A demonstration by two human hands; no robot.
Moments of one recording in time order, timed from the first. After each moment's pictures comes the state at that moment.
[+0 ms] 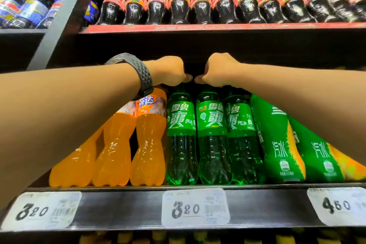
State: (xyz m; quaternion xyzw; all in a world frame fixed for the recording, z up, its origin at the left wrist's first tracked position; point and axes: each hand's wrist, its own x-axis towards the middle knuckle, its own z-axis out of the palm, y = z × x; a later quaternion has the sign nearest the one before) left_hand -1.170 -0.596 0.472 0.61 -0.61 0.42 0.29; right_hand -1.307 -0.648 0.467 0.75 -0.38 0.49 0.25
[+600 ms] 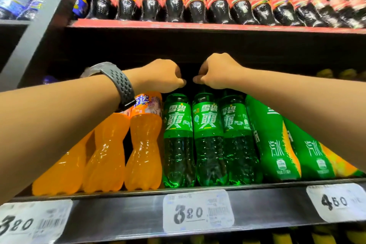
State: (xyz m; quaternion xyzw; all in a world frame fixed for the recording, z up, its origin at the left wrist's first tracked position) left_hand -1.152 -0.600 0.461 0.55 -0.63 0.46 0.29; right_hand -1.312 -0.654 0.459 0.73 -0.34 0.50 0.32
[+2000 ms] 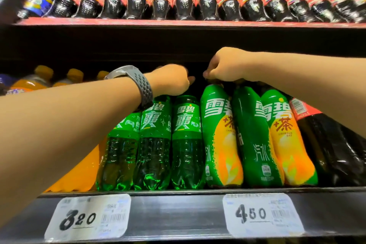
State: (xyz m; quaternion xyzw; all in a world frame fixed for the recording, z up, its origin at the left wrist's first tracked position) left_hand -1.269 -0.665 0.460 0.59 -0.59 0.46 0.30; right_hand -1.431 -0.685 0.466 0.76 -0.36 0.47 0.27
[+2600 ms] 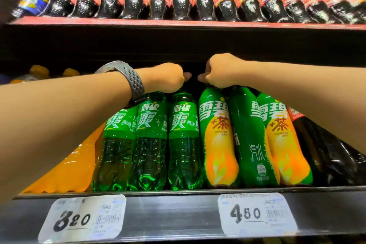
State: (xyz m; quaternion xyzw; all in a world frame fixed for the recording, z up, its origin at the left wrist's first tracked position) left_hand -1.272 -0.659 0.463 0.61 -0.60 0.43 0.31; right_hand -1.424 -0.685 0.459 0.74 -0.39 0.44 0.31
